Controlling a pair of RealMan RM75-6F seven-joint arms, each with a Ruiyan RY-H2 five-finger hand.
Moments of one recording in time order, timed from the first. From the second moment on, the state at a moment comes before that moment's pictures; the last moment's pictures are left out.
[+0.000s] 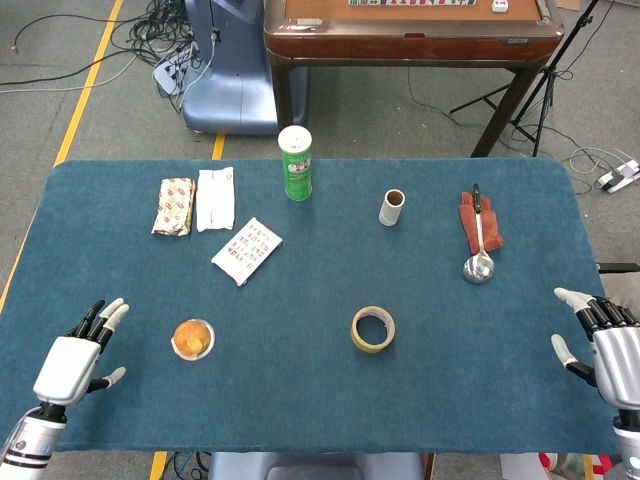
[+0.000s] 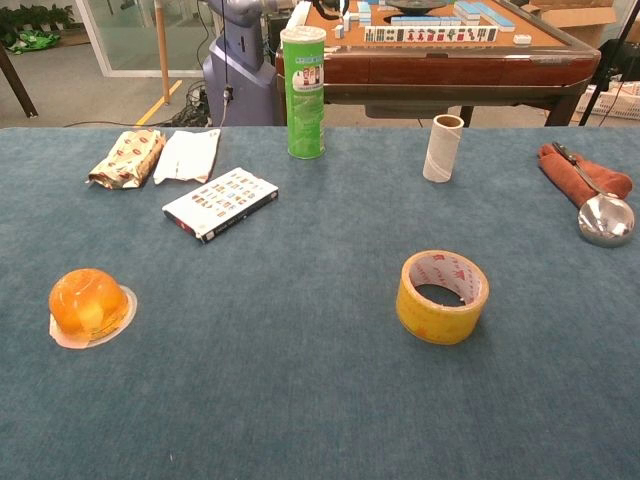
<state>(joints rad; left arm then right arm) -0.18 -1.30 -0.01 -1.37 1.65 1.44 0.07 0.03 -1.05 0.06 -1.69 -1.61 1.66 -0.09</state>
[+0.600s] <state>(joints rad) -0.31 -1.39 -0.02 -1.24 1.65 1.31 0.02 0.03 -1.05 0.06 -1.69 -1.60 1.64 -0.09</state>
